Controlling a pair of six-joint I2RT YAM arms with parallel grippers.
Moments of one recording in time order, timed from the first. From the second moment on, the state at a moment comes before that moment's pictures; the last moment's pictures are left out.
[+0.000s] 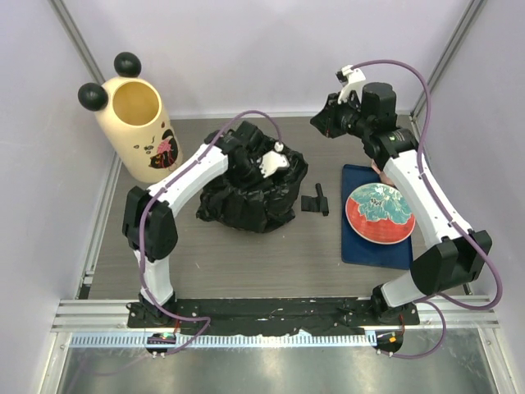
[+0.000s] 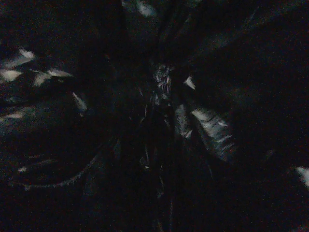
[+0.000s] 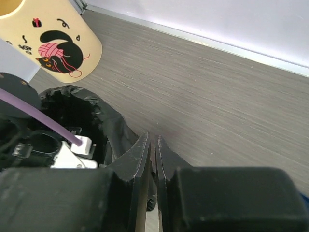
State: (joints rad) left arm -0.60 1.89 1.78 -1.09 0.26 0.59; right arm 0.28 1.49 1.55 -0.35 -0.36 0.14
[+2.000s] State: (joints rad) left arm -0.60 1.98 1.65 -0.97 0.25 0.65; right arm 0.28 1.50 1.53 -0.40 -0.55 0.14
